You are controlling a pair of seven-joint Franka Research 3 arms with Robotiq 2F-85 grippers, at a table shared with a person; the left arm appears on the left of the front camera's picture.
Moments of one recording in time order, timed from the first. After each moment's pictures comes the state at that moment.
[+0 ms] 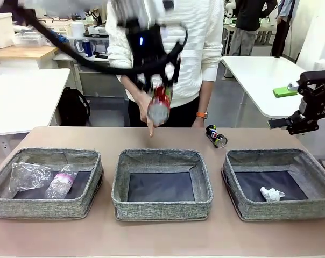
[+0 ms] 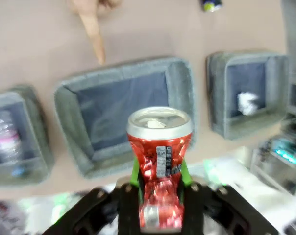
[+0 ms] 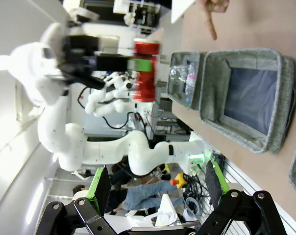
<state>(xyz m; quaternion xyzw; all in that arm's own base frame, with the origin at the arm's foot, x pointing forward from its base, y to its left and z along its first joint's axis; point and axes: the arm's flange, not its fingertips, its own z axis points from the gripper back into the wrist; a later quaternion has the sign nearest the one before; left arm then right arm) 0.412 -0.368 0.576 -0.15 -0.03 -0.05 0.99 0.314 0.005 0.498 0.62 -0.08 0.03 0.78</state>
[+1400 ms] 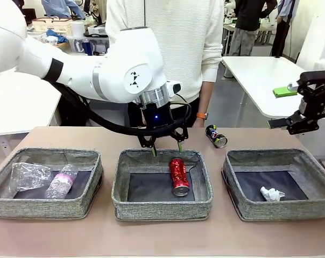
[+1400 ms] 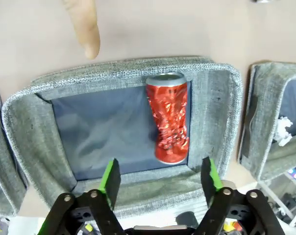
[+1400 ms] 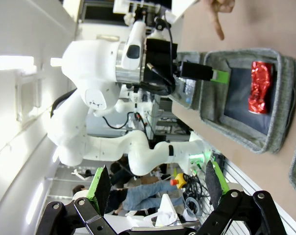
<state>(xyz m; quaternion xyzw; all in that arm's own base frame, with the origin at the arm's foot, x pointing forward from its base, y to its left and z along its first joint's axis) 0.420 -0.398 0.438 -0.12 -0.01 -0.01 0.99 0.314 0.005 0.498 0.62 -0.08 0.03 0.78</state>
